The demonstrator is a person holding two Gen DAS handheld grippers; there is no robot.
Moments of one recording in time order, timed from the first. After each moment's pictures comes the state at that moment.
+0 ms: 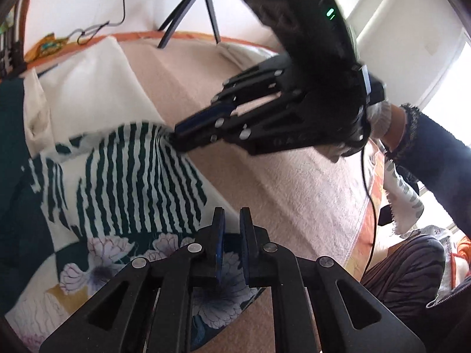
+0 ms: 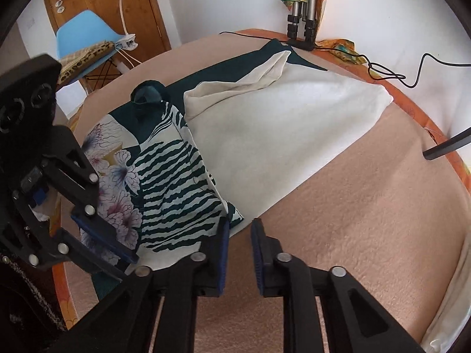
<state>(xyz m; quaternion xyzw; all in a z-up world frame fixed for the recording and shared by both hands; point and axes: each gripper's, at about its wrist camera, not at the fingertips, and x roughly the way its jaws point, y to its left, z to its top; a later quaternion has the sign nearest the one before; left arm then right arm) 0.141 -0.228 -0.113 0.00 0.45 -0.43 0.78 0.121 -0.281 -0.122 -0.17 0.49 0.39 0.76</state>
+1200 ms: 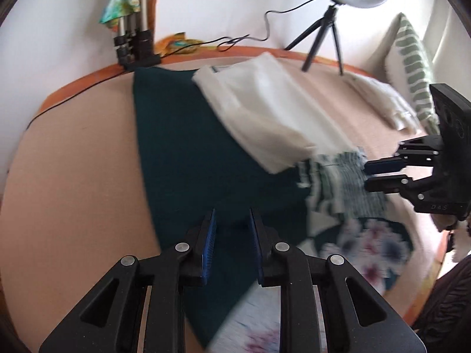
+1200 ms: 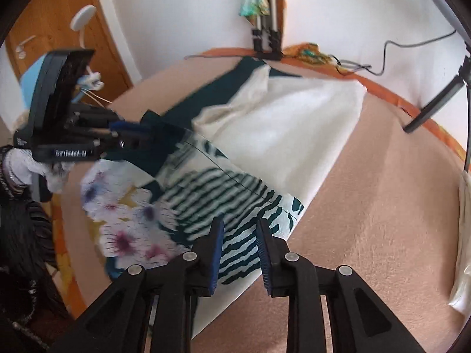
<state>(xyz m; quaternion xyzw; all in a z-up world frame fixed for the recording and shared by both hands) 0.209 -0.080 -0.111 0.04 0.44 -0.23 0.86 0.091 -0.248 -0.108 -0.10 0.49 0.28 0.82</state>
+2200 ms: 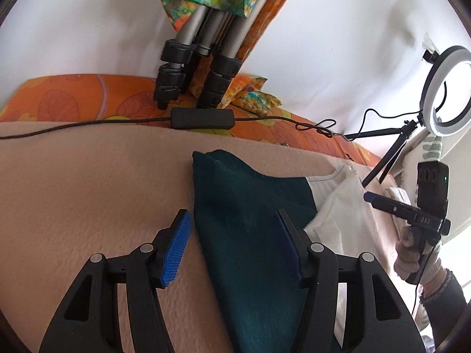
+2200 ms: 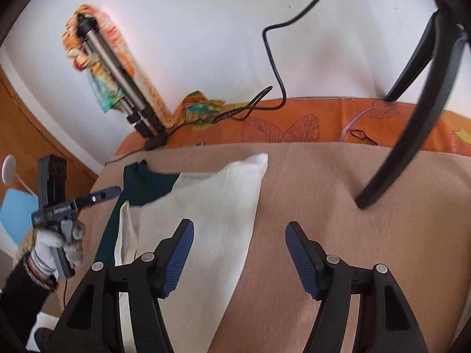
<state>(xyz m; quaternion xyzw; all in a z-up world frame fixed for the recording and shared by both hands) 0.422 -0.018 -0.124 -0.15 0.44 -0.24 0.85 0.308 -0.321 -0.121 0.13 0.48 0.19 0.85</state>
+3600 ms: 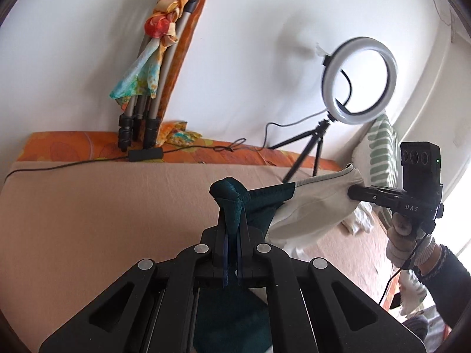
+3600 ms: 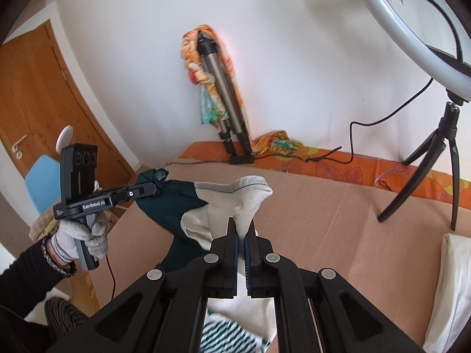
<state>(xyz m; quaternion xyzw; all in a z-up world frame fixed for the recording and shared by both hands) 0.288 -0.016 -0.016 -0.13 0.34 -0.32 0.87 0.187 -0.274 0.003 0.06 0.40 0.27 0.87</state>
